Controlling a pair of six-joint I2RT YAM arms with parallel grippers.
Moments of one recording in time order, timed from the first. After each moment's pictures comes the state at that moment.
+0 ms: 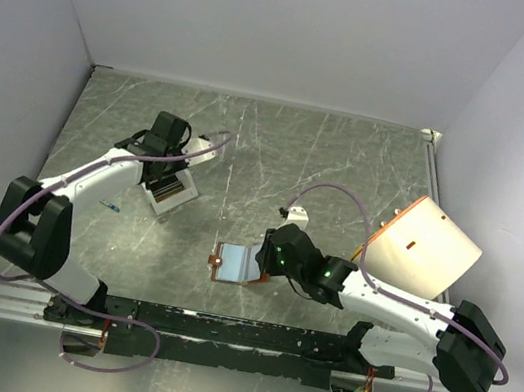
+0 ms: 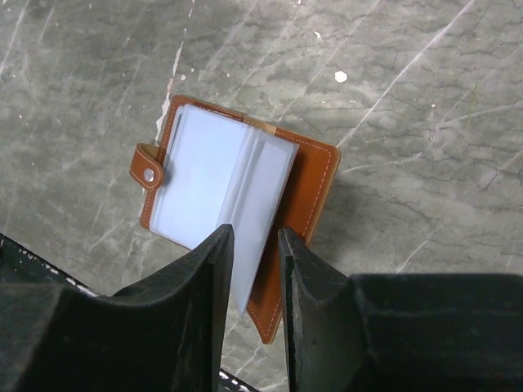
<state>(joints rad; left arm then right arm) -0.37 1.52 1.01 -0.38 -0.20 0.78 1.01 1.13 0.57 -0.17 0.26 0.68</state>
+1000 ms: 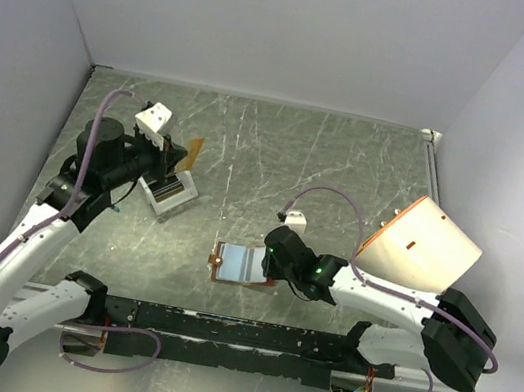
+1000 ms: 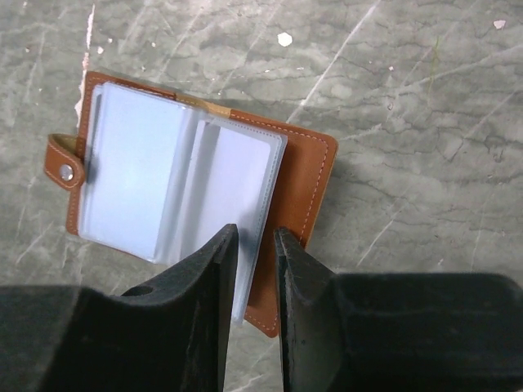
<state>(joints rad) -0.37 0.89 0.91 -0.23 0.21 0.05 1.01 1.22 0.57 -0.22 0.30 0.70</state>
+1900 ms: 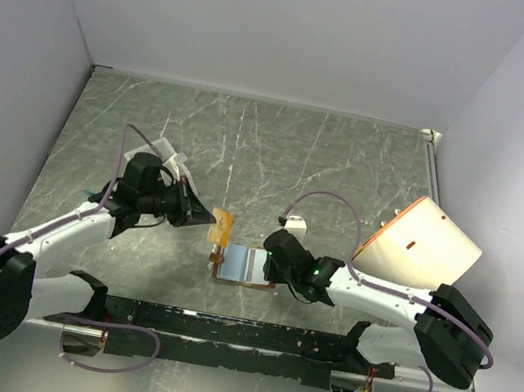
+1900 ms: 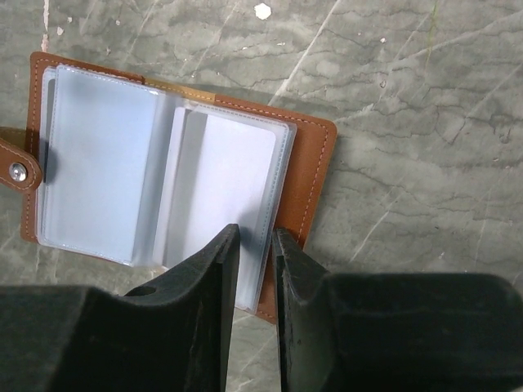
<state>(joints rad) -0.38 1.13 0.56 0.01 0.61 -0.93 1.01 1.26 0.54 -0.21 0.30 0.73</state>
